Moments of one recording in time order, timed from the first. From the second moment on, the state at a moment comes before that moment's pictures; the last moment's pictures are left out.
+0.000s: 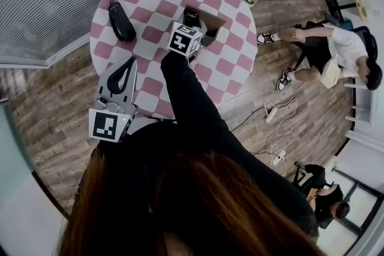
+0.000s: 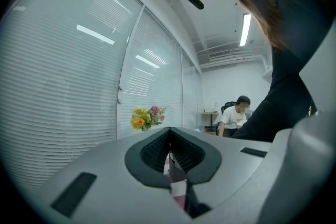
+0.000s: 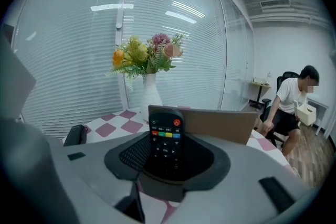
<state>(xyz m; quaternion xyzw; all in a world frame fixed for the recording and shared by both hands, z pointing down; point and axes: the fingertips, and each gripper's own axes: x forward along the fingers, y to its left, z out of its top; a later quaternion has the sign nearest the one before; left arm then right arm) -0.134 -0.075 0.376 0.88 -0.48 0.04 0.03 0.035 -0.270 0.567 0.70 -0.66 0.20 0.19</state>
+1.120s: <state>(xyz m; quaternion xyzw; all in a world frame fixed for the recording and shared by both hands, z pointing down) -0.090 -0.077 0.368 0.90 -0.43 0.02 0.01 0.031 -0.219 0.420 0.62 -0.78 0.07 0.10</state>
